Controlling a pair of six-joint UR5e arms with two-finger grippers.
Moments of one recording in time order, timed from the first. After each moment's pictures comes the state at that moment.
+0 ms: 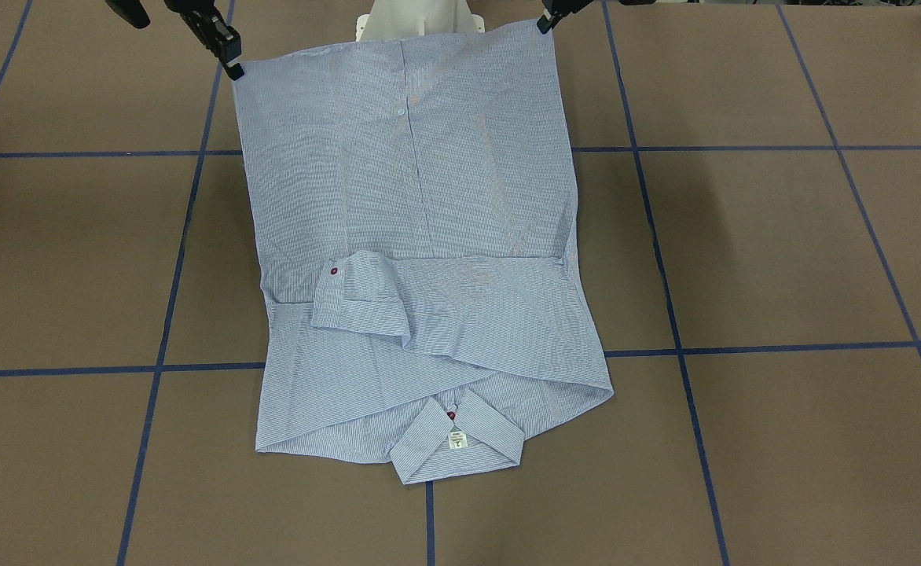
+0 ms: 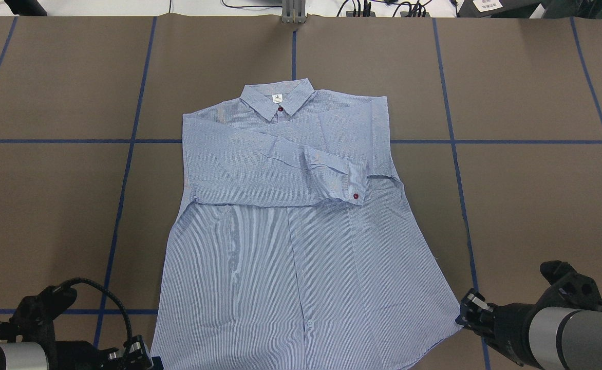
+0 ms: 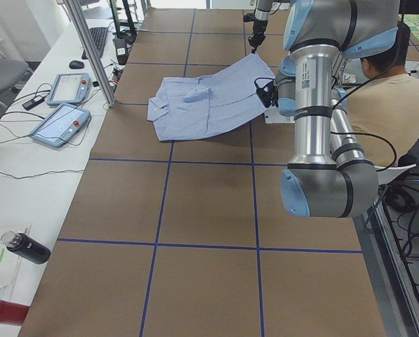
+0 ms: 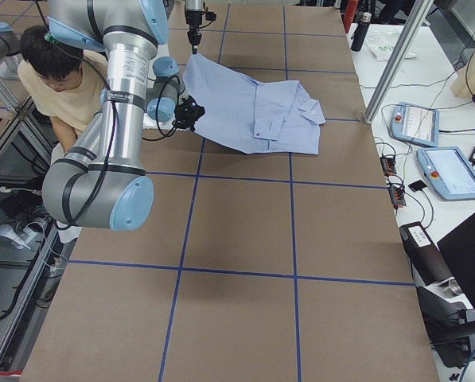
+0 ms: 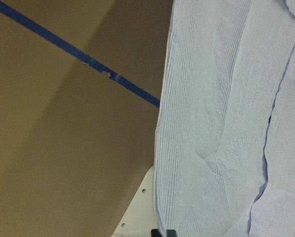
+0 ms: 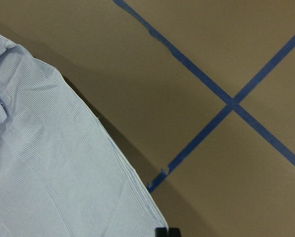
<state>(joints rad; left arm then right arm) -0.04 -1.42 -2.48 -2.07 -1.58 -2.11 0.11 -1.83 2.50 -1.29 1.52 2.35</state>
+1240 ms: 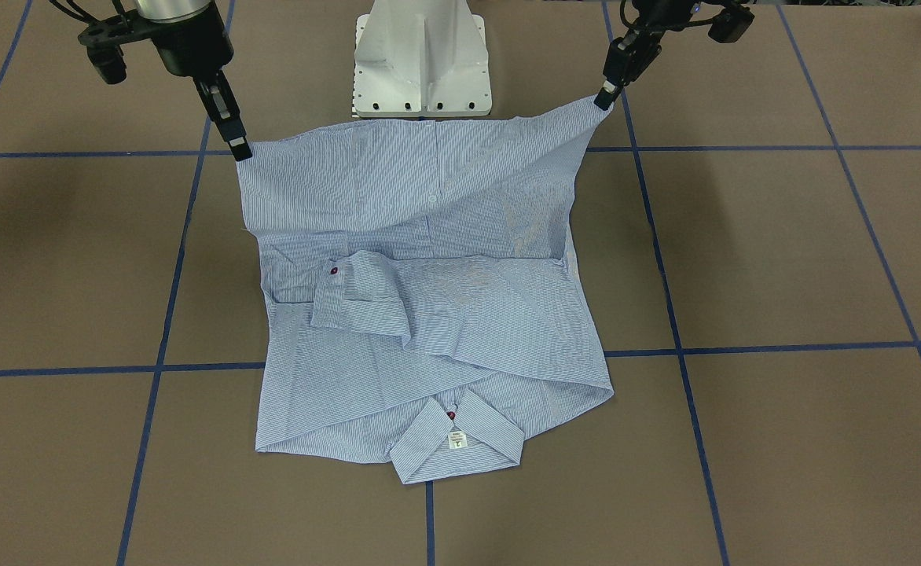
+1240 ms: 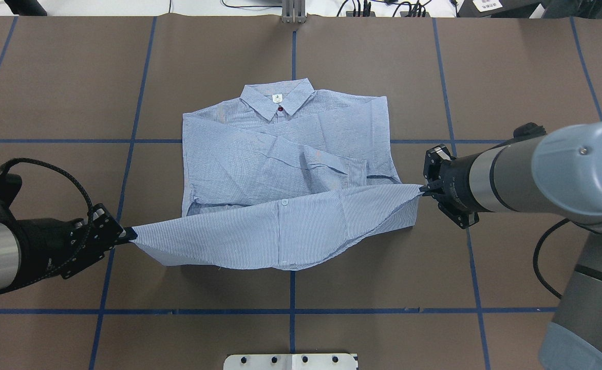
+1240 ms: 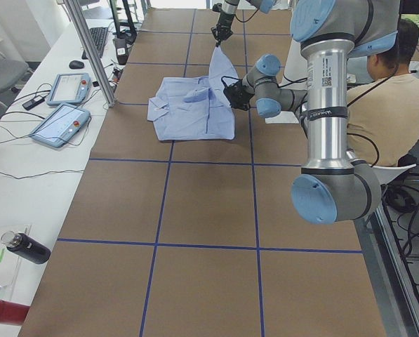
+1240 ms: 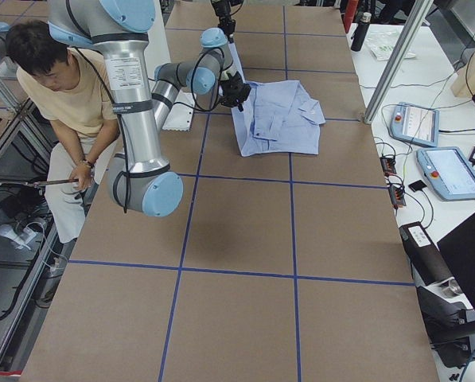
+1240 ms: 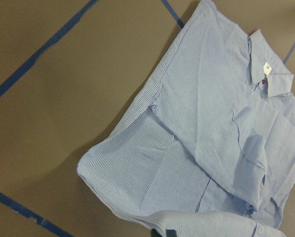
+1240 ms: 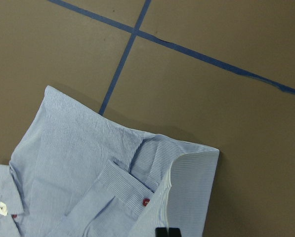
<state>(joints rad) -0.43 -1.48 -2.37 -2.07 -1.59 -2.09 0.58 -1.27 2.28 -1.71 1.71 2.32</state>
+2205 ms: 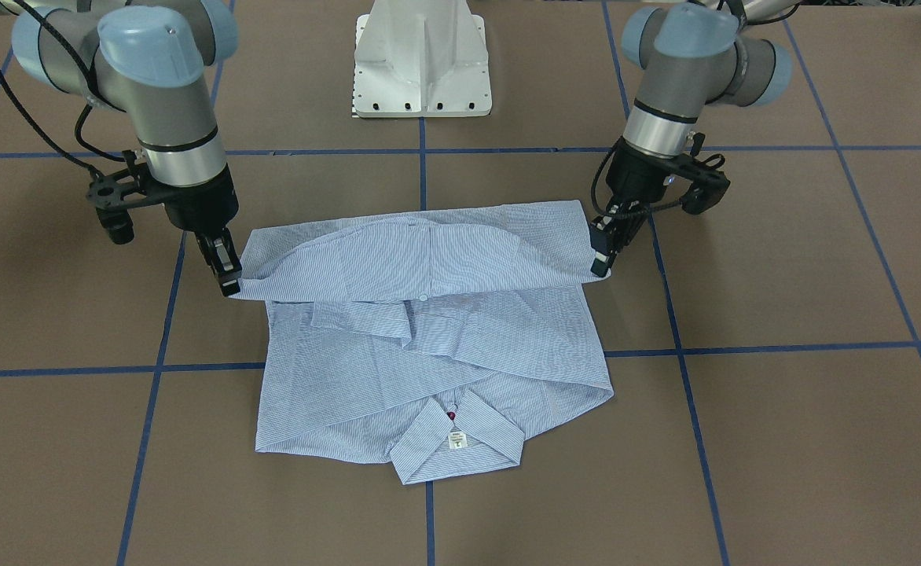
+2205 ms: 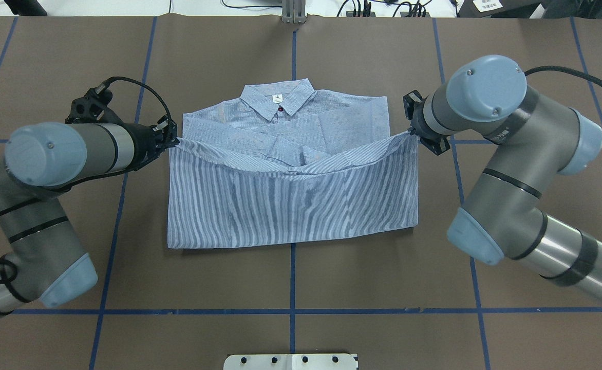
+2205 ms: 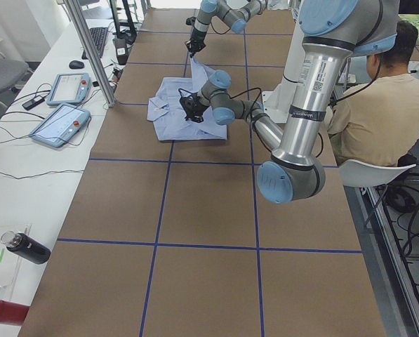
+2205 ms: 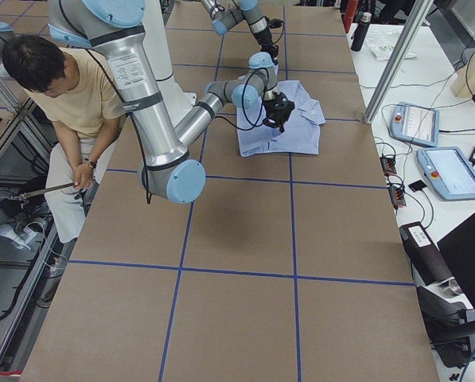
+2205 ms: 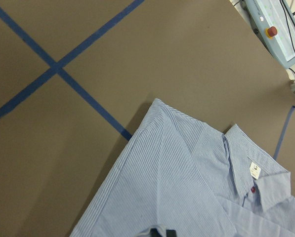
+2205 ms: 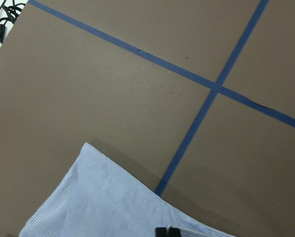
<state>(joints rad) -0.65 -1.89 -1.79 -2.12 -1.58 -1.89 0.73 -1.10 1.81 -1.50 1.71 2.12</state>
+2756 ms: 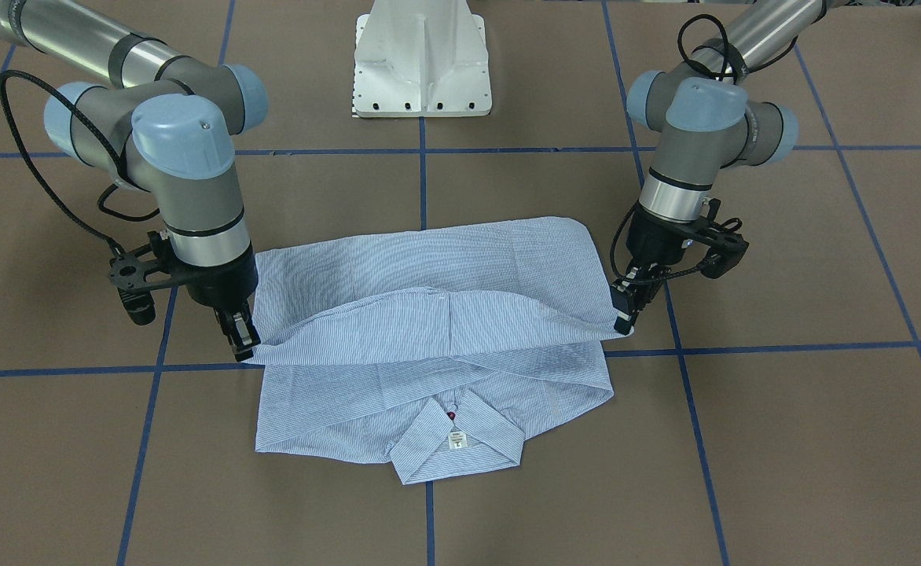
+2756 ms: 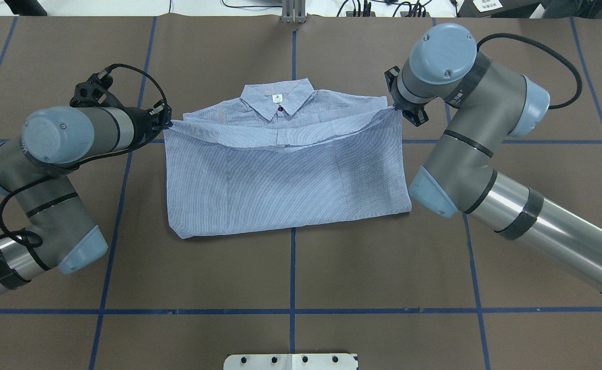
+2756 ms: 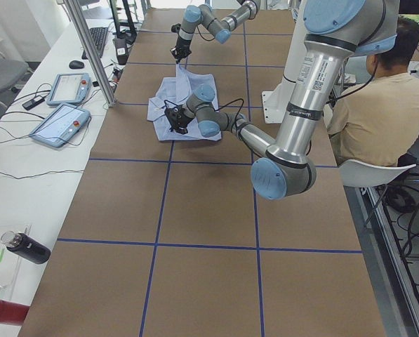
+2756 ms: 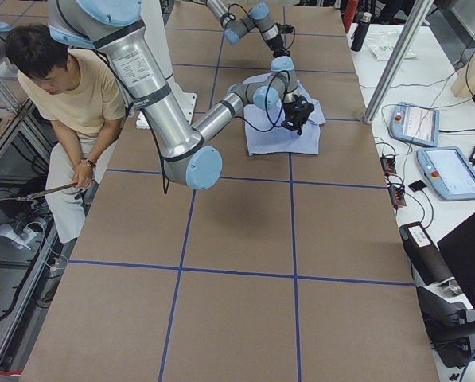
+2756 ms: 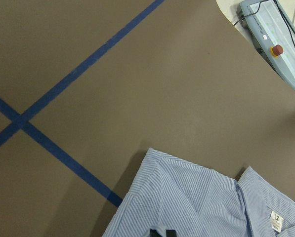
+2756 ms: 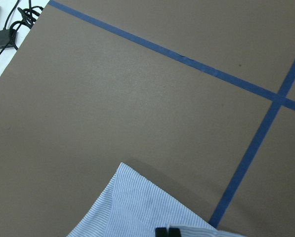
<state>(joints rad) -0.70 -1.93 -1.63 -2.24 -1.58 -1.83 0.77 -0.95 1.57 -1.45 1.72 2.08</state>
